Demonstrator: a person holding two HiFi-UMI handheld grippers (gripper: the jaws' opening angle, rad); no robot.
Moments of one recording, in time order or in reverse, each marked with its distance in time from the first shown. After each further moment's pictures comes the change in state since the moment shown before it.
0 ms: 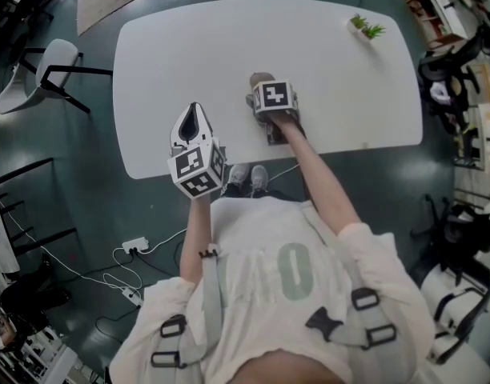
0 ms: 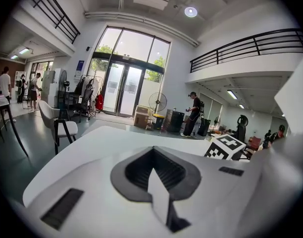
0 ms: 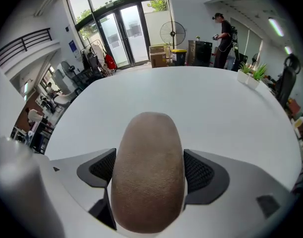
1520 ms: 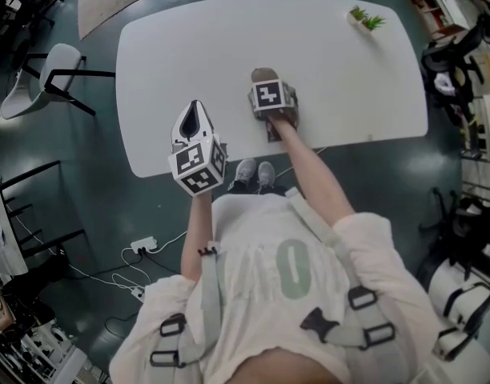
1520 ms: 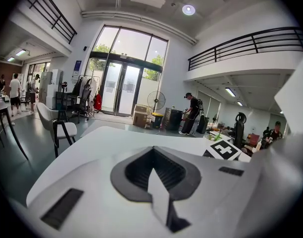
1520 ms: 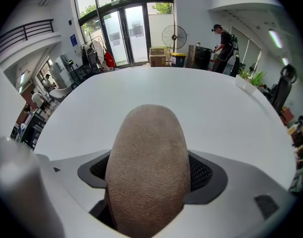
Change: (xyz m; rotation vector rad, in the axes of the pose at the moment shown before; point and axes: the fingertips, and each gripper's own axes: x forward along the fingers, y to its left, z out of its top) left arm -0.005 -0.002 0.000 0.023 0.016 -0.006; right arm 0.003 0.006 -0.014 -0.022 0.008 -0.053
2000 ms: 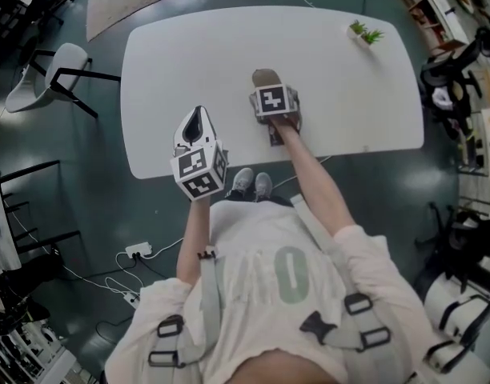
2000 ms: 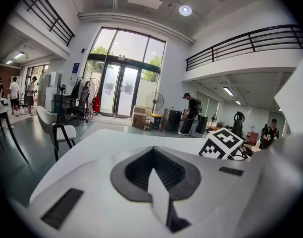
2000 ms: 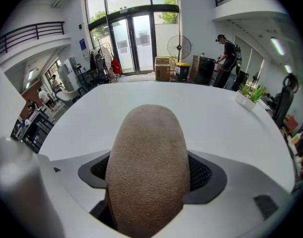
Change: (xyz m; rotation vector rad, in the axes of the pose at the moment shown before) left arm -0.013 -0.007 0.009 0.027 -0.019 -0.012; right arm -0.032 0.001 0.023 -0.041 -0.076 0.018
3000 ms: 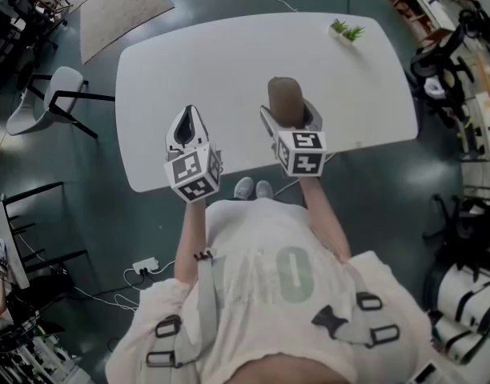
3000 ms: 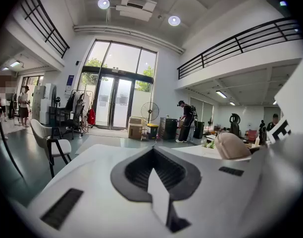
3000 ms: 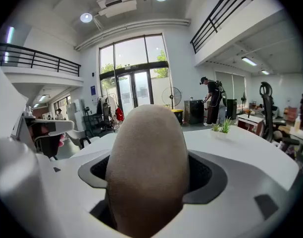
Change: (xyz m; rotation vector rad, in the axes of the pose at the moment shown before) left arm -0.005 -0.021 0.029 0.096 -0.106 -0.035; right arm -0.154 -0.036 -0.003 0.069 -0.618 0.039
